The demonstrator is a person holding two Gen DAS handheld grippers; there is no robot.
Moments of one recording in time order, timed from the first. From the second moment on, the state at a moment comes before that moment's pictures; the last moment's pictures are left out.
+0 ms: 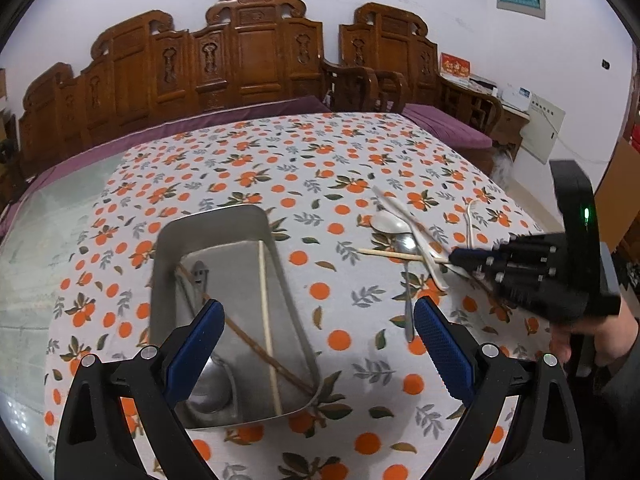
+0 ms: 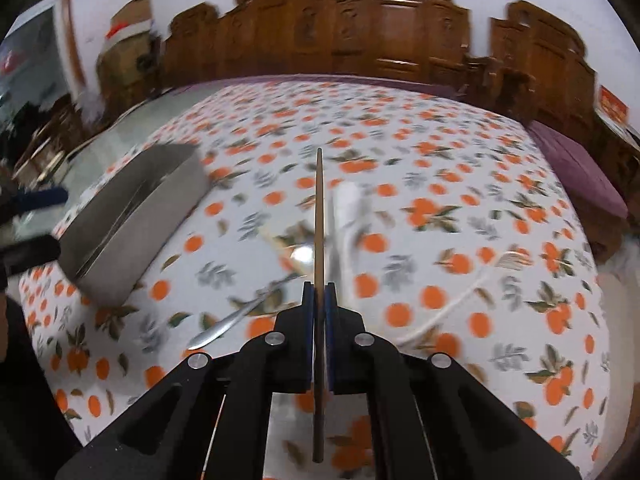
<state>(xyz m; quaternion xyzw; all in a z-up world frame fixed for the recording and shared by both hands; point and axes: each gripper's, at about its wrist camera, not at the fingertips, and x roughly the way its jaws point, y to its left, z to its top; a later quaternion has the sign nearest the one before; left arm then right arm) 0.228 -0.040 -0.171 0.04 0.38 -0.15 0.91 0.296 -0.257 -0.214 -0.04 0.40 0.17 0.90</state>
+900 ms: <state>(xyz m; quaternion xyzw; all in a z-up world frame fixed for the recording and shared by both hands) 0.316 -0.173 -0.237 0.02 0.46 -0.21 0.86 0.311 -0.321 -0.214 0.02 0.40 0.12 0.91</state>
